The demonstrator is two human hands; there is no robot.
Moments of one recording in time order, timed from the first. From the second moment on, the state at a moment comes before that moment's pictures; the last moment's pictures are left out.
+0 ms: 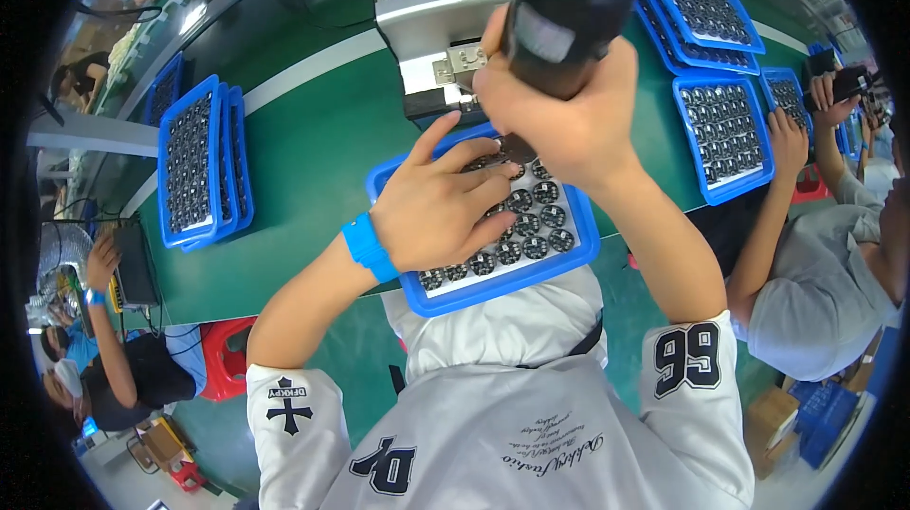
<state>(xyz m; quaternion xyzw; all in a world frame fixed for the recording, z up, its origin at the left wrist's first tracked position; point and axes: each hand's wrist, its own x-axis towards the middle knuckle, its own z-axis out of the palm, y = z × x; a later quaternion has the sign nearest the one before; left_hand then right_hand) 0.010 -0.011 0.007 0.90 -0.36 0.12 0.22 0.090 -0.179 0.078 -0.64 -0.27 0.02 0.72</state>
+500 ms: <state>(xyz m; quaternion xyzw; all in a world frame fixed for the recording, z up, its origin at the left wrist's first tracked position) 0.006 -0.001 0.013 0.88 -0.35 0.15 0.27 0.128 -0.132 0.134 -0.57 -0.25 -0.05 0.78</state>
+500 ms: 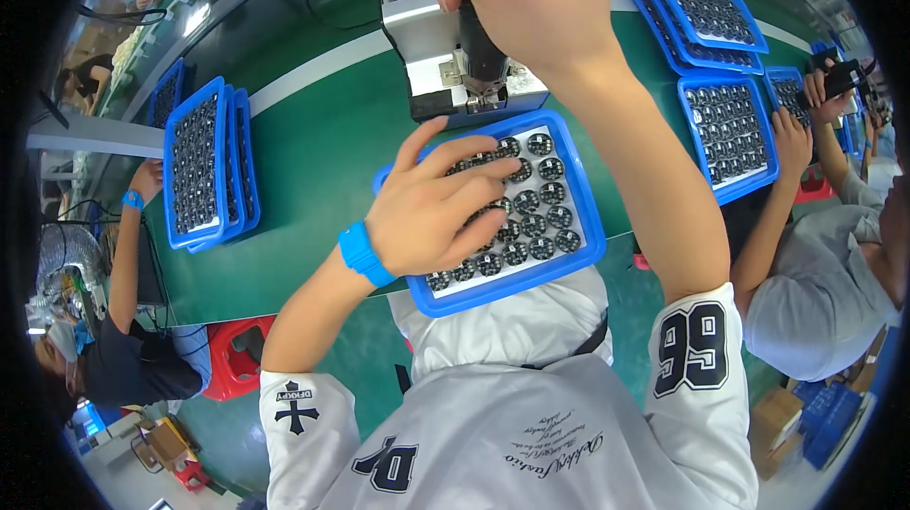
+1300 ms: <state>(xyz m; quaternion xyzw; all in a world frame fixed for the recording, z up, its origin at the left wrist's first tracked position) 0.012 0.003 0.001 0.90 -0.31 0.12 0.27 0.072 -0.180 0.064 -0.59 -0.24 -0.05 0.76</state>
